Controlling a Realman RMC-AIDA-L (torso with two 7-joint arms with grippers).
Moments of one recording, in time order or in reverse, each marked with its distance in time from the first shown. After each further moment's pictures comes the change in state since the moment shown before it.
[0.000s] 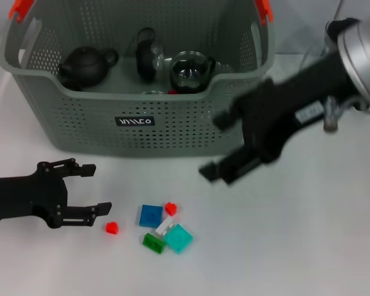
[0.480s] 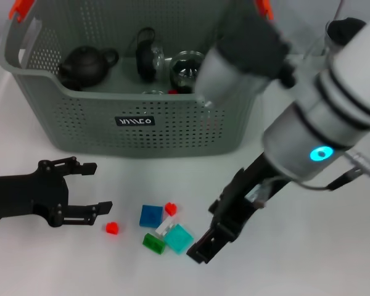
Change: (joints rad) left arm -0.006 0.000 0.000 0.000 0.002 -0.002 0.012; right arm 0.058 0.004 -0.369 0.221 -0.083 0.108 0.323
